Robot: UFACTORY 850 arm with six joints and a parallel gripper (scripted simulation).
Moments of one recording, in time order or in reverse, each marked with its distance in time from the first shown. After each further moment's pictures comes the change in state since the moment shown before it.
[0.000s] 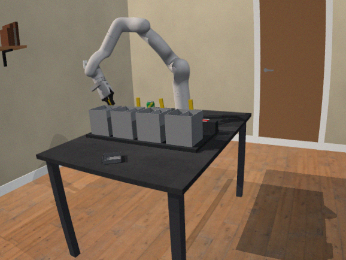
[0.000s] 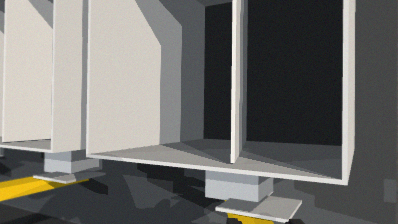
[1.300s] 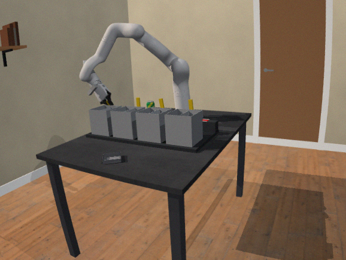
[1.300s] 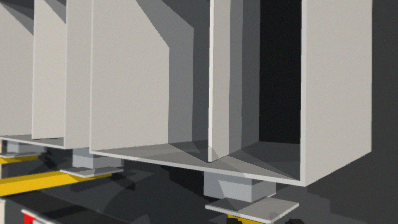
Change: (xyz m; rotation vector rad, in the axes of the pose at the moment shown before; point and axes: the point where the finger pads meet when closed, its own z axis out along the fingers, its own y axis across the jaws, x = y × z) arm 0.000 0.017 0.001 0.169 0.000 0.000
